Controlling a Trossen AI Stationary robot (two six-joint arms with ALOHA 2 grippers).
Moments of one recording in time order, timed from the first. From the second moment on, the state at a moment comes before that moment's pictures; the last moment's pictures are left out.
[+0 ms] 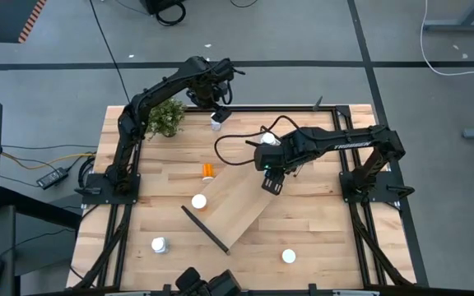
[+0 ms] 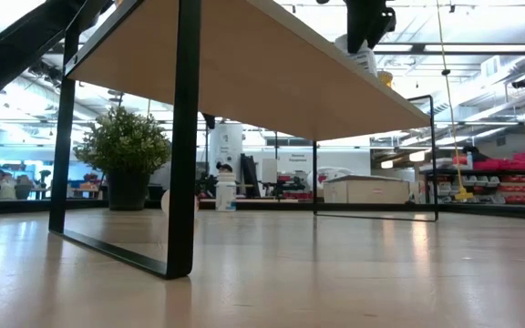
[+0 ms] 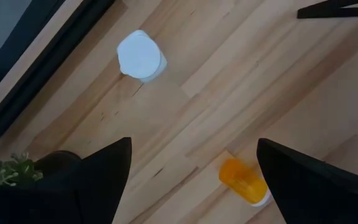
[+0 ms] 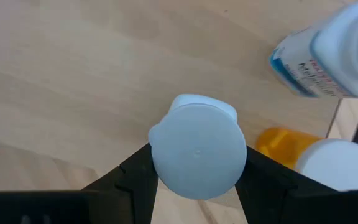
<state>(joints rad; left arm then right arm) 0.61 2.14 2.25 -1.54 0.04 -0.17 0.11 1.70 1.76 -1.39 0.17 0.56</state>
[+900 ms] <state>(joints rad) 0.62 2.14 2.25 -1.53 0.04 -0.16 0.10 1.65 1.76 -1.41 0.09 0.64</state>
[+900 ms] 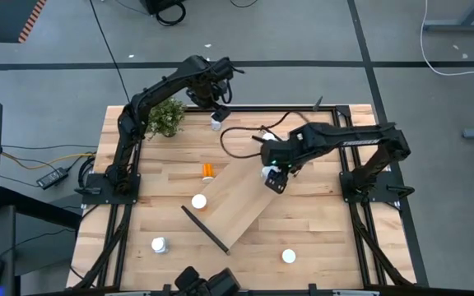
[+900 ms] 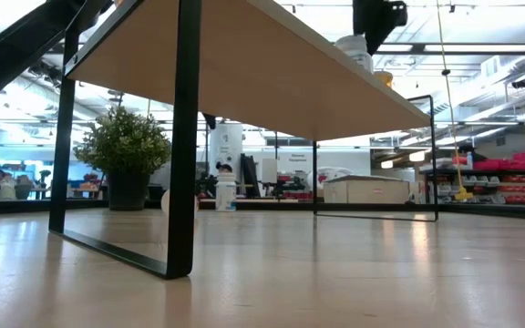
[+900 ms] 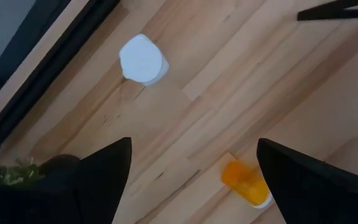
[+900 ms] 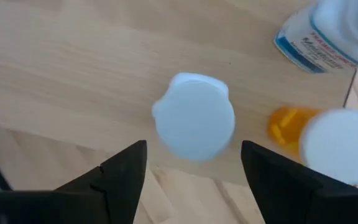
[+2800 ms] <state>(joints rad) 0.68 2.37 2.25 -1.37 -0.02 -0.30 0.03 1.26 1.76 -1.39 0.50 0.85</state>
